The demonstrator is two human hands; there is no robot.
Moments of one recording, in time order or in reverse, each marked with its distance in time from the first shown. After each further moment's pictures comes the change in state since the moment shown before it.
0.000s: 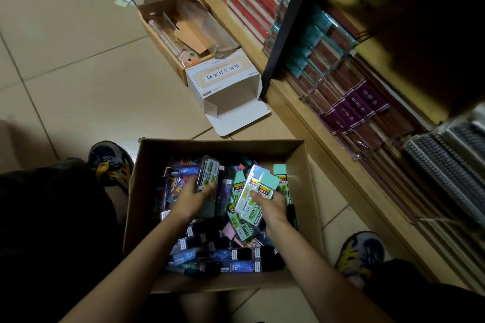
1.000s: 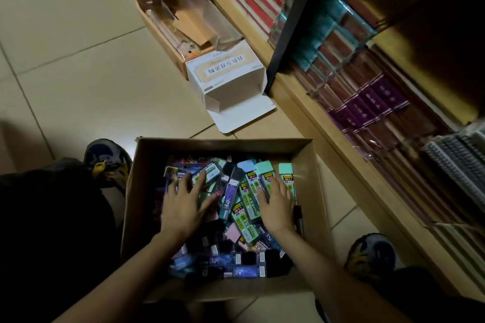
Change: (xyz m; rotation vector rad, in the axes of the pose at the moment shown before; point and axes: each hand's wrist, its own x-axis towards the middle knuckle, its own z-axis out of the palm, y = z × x) left_hand 0.015 -0.039 -0.017 1.124 0.125 0.263; right_hand 0.045 0.026 -0.008 -0.957 0.038 -0.488
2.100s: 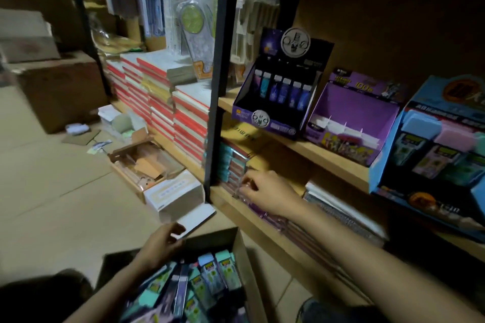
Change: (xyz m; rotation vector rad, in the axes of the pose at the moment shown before) left_hand -0.025 0.101 -0.192 -0.433 -0.002 0.420; right_hand -0.110 -0.133 -0.330 -0.238 0.234 -0.509
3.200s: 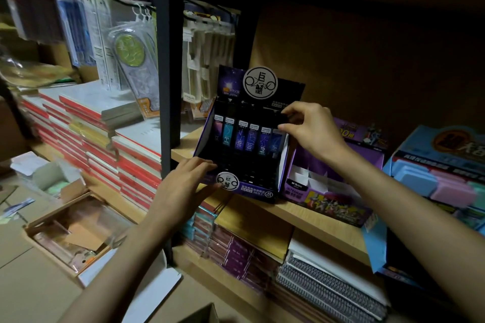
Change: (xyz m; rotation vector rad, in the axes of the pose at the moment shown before) left_hand 0.168 0.201 -0.078 0.380 0.406 0.741; right_hand 0.106 0.074 -0.188 0.013 0.651 0.134
